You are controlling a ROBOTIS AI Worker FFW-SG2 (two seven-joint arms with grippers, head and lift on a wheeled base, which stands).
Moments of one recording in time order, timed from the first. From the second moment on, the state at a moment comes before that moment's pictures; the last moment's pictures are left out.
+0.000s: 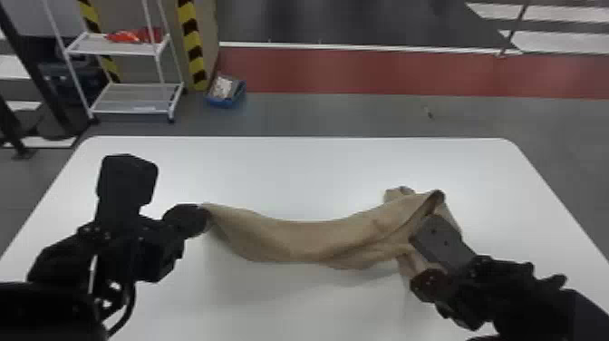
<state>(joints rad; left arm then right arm) 0.25 0.00 -0.08 -2.41 -0.50 1.06 -0.62 0.27 0.00 0.10 -2.13 1.23 0.83 1.19</state>
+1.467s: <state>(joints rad) 0.18 0.00 0.07 -2.41 -0.44 1.06 -0.62 0.11 -0.27 -0.60 -2.19 0.86 0.26 1.22</state>
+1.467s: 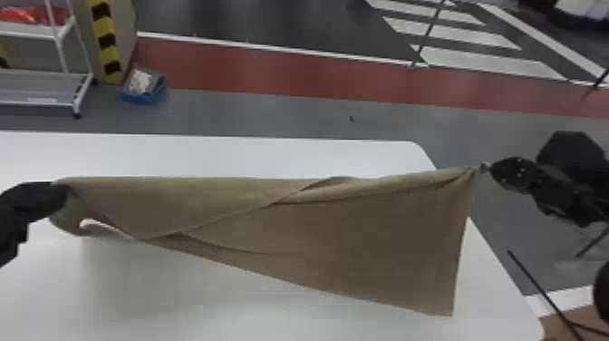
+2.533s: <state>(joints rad) 0.11 0.00 -0.11 -2.22 -0.45 1.15 -0.47 0.19 -0.14 -0.53 -2.13 1.00 0.05 1.08</state>
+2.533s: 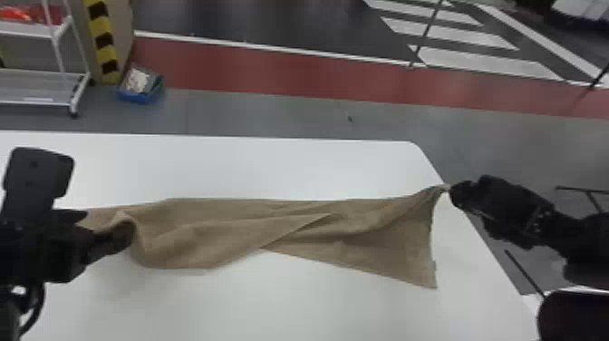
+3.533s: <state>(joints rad) 0.15 0.00 -0.08 -2.26 -0.32 1.14 -0.71 0.36 -0.03 -0.65 -2.16 0.97 -0.02 1.05</state>
